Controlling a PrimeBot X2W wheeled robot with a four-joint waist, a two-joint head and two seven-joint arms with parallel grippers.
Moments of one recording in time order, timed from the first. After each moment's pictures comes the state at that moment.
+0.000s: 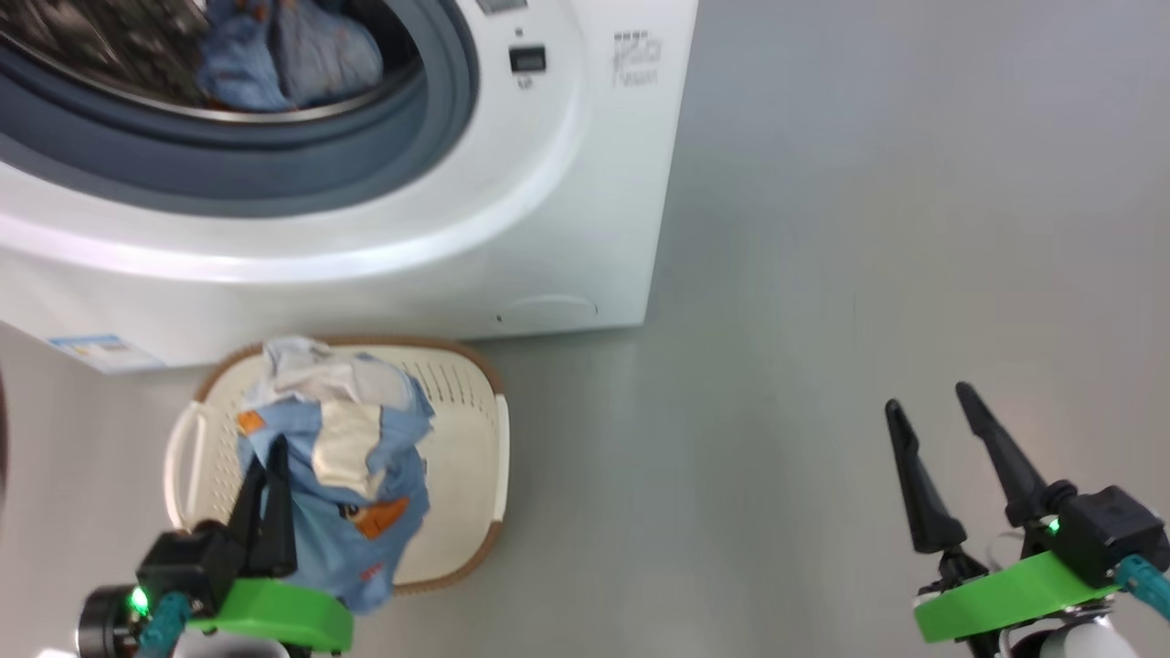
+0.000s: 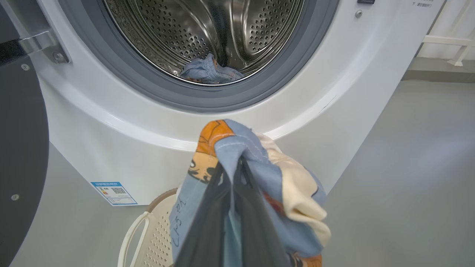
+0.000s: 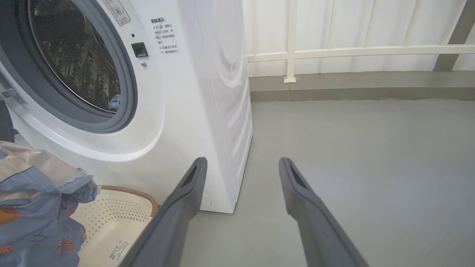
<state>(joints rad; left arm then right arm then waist) -0.16 0.05 -0.06 0.26 -0.16 -0.01 -0.25 -0.06 -0.17 0.03 0.02 0.25 0.12 -0.26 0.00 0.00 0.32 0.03</state>
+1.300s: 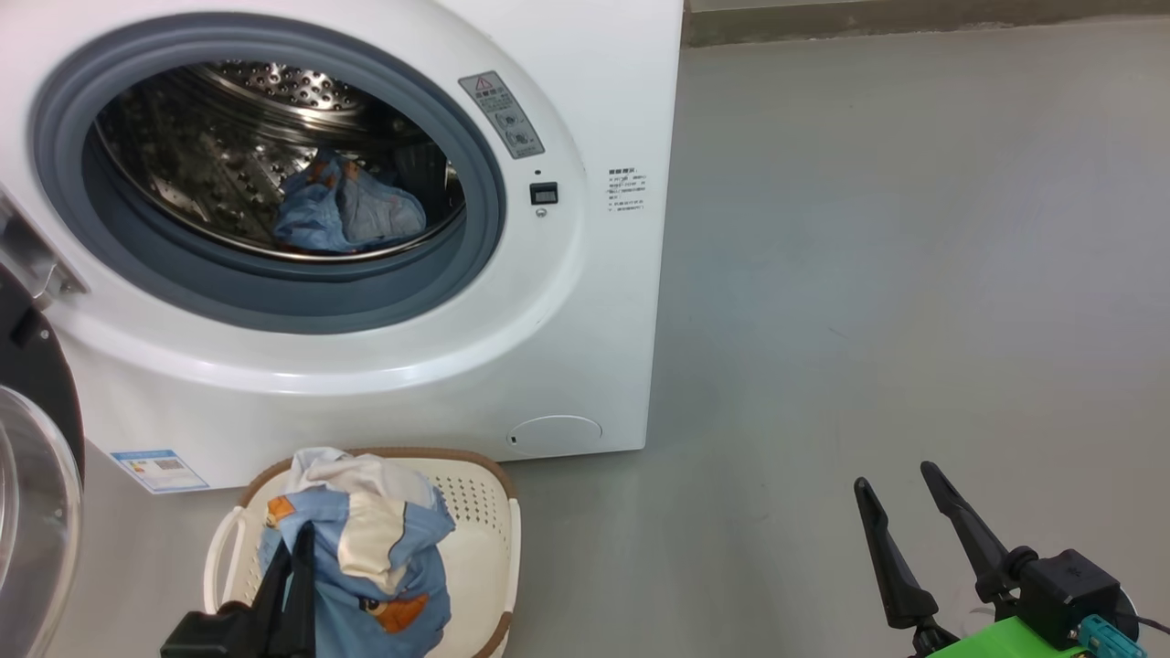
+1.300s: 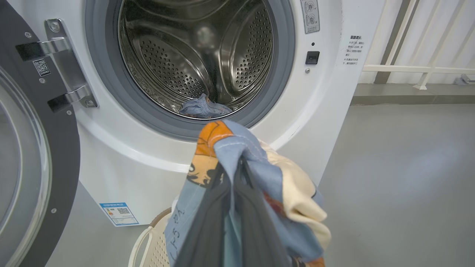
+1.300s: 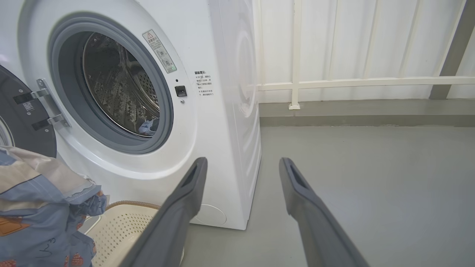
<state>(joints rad) 0.02 0.07 -0.10 0.17 -0.16 -0.02 -0.22 0.07 -0.12 0.06 0.01 0.23 0.12 -0.22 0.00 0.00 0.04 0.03</state>
